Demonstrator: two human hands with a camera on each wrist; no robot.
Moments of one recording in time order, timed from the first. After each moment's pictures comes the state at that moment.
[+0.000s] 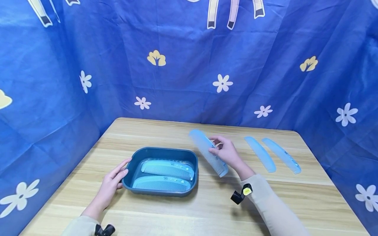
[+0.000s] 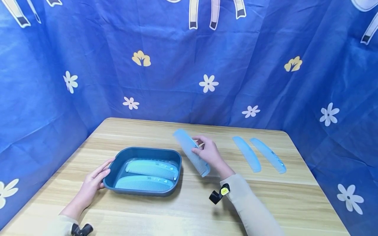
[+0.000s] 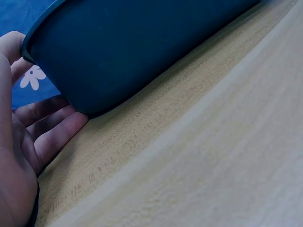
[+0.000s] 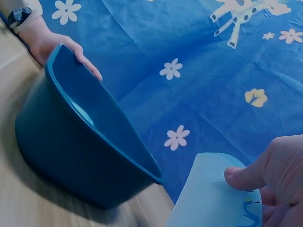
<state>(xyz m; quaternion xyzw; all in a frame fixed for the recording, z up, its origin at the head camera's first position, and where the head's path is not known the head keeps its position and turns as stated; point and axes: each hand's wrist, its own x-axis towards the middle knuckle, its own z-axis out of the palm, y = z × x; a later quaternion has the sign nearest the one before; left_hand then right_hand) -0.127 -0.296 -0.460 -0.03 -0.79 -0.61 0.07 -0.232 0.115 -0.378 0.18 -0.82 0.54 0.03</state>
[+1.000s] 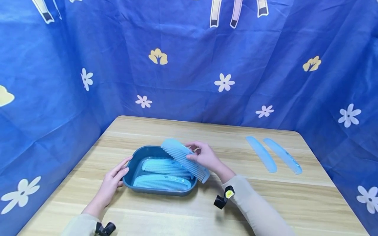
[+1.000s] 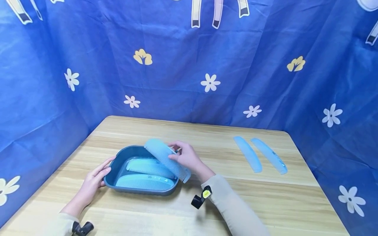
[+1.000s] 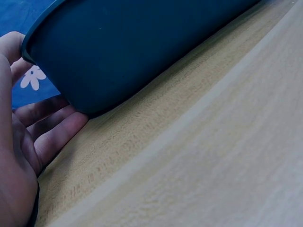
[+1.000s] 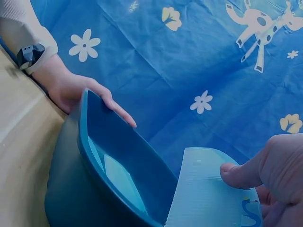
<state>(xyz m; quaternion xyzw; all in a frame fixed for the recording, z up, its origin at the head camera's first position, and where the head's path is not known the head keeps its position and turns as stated) -0.126 -0.296 -0.458 -0.02 -0.78 -0.62 0.06 -0.198 0.048 -0.354 0.27 -0.79 0.55 -0.06</state>
